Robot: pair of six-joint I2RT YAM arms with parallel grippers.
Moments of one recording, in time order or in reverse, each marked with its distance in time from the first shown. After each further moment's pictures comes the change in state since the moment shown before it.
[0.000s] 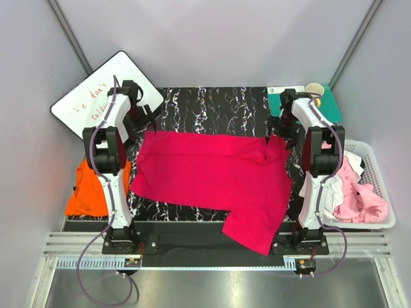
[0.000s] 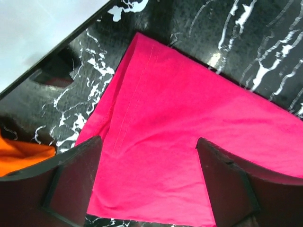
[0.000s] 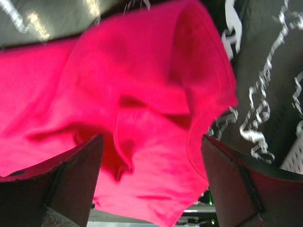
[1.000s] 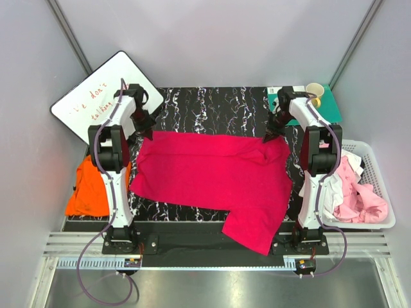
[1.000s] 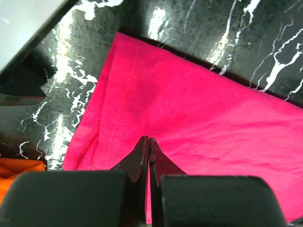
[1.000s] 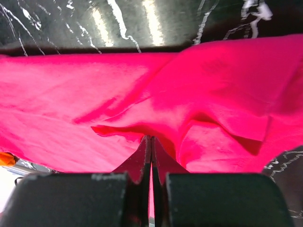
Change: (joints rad) left arm -0.029 0.074 0.012 0.000 0.024 0.045; right arm 0.014 0.050 0.035 0.092 -0.240 0.040
